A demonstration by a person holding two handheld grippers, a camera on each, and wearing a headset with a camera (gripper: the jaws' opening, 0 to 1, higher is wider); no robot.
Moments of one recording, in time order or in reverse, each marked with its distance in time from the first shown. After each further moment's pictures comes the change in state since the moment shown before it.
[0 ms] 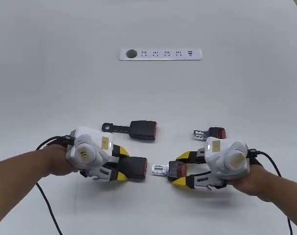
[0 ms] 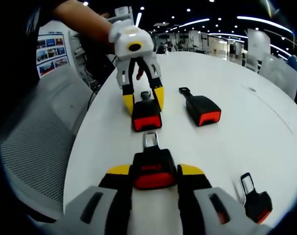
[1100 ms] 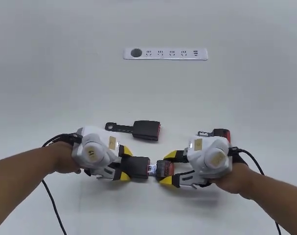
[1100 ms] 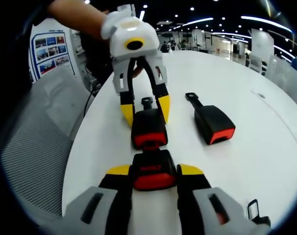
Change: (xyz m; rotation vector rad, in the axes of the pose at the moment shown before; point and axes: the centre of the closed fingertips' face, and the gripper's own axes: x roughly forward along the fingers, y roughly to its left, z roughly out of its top) left arm 0.000 -0.001 0.000 0.002 0.049 -0.008; right arm 0.026 0.004 0.020 -0.012 0.021 0.026
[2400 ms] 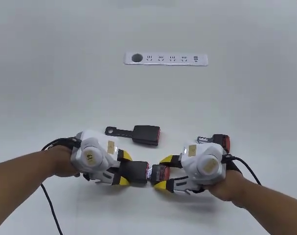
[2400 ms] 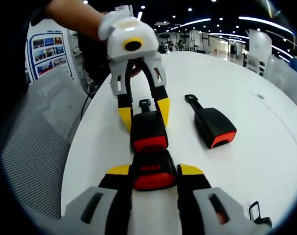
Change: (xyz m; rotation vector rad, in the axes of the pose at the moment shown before) left arm 0.000 0.000 0.001 0.000 -0.023 -0.002; right arm 0.004 -0.001 0.006 0.002 -0.010 -0.026
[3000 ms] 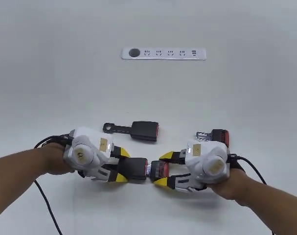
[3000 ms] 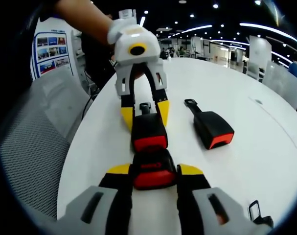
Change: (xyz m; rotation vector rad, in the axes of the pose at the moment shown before) left arm -0.002 -0.001 -0.002 0.028 -0.044 -0.019; right arm -0.003 0.001 -0.001 -0.029 -0.062 -0.009
